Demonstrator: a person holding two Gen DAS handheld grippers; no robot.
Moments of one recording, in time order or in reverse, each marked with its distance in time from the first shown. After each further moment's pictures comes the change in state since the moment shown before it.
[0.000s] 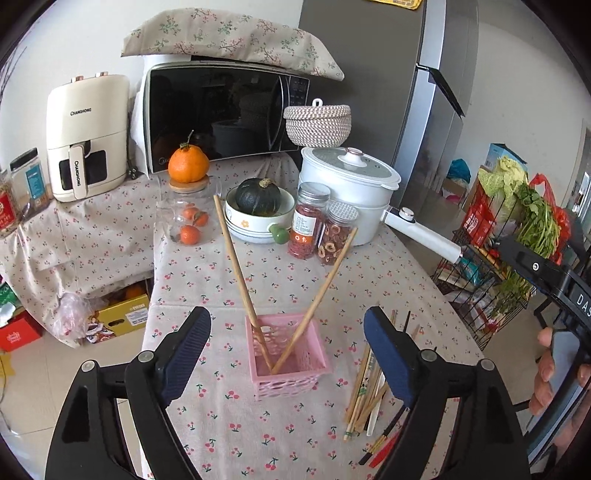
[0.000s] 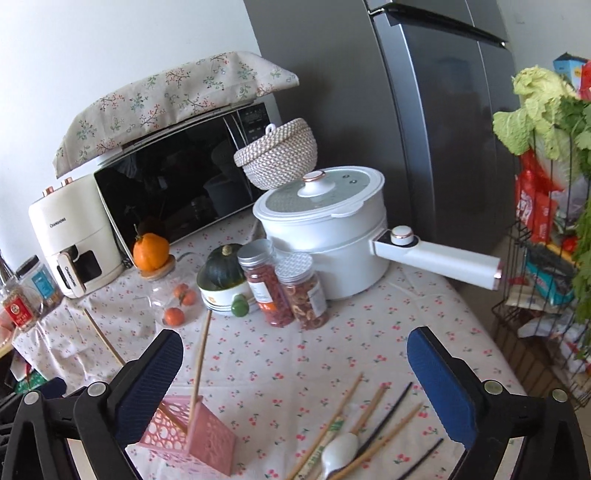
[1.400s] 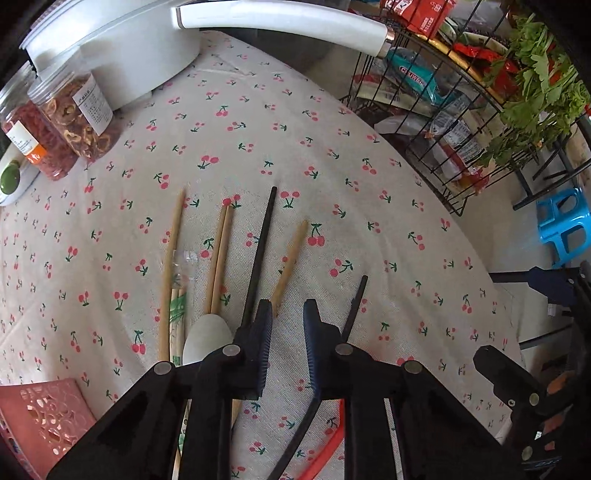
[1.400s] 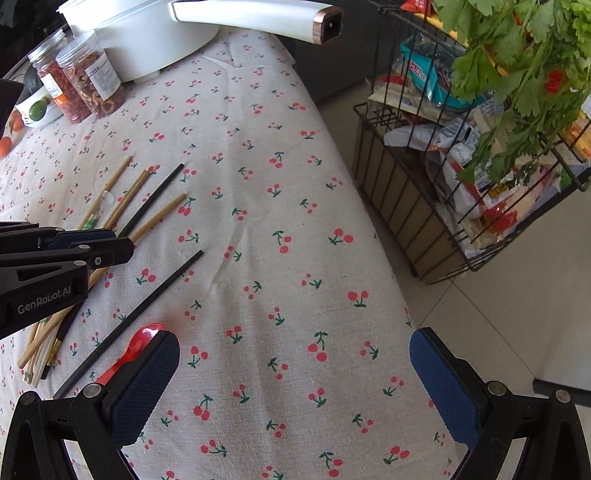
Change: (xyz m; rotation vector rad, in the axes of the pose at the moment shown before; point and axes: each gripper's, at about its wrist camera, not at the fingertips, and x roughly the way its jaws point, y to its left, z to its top) left arm 0.242 -0.216 -0.047 0.360 0.645 -0.215; right arm 0.063 -0.166 -0.091 0.022 0.629 -0.321
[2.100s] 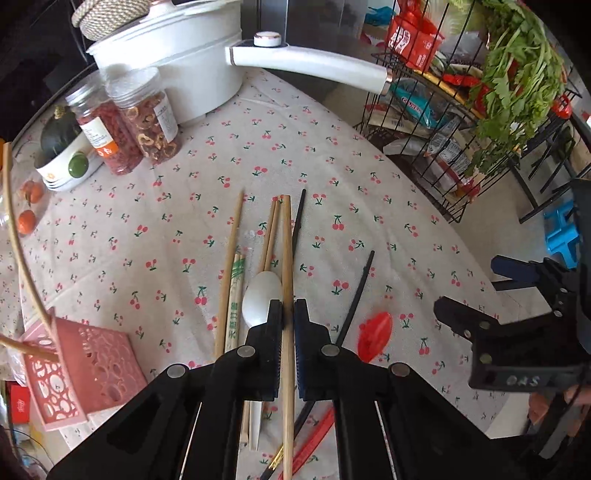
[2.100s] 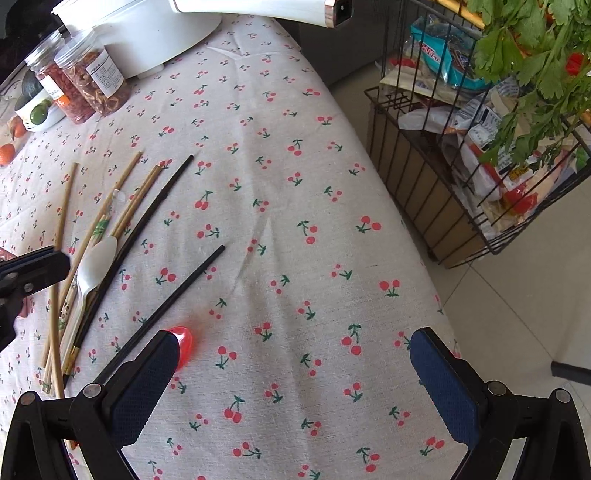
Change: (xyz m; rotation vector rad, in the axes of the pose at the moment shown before) left arm -0.078 0.017 -0.052 -0.033 -0.126 0.060; right arm 0.006 0.020 0.003 0.039 0.044 0.053
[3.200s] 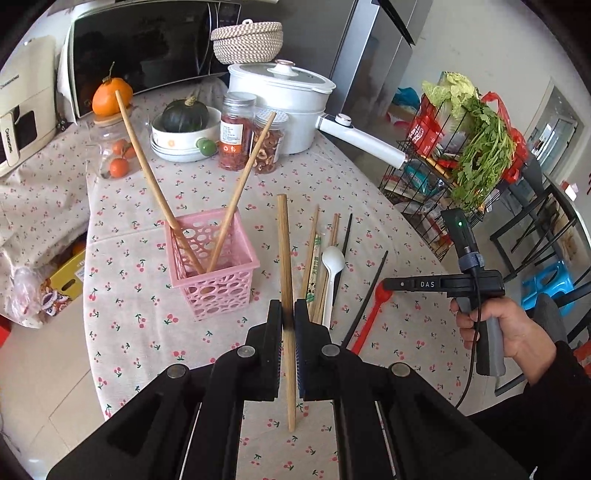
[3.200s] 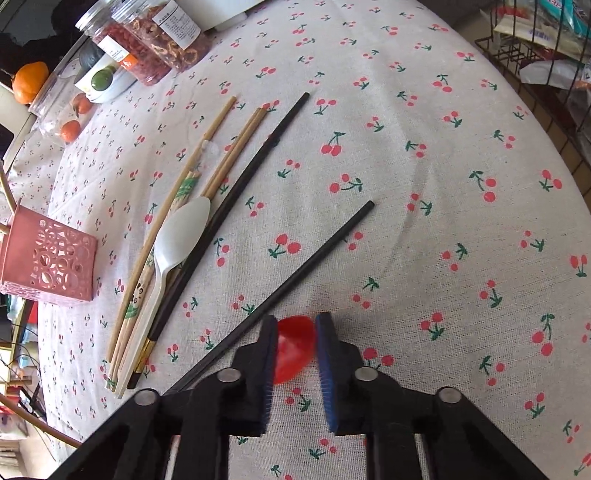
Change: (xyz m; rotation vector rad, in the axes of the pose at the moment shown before) left arm -0.127 0.098 -0.128 -0.197 -0.251 -0.060; right arm 0.053 0.044 -0.003 -0.011 0.093 0.321
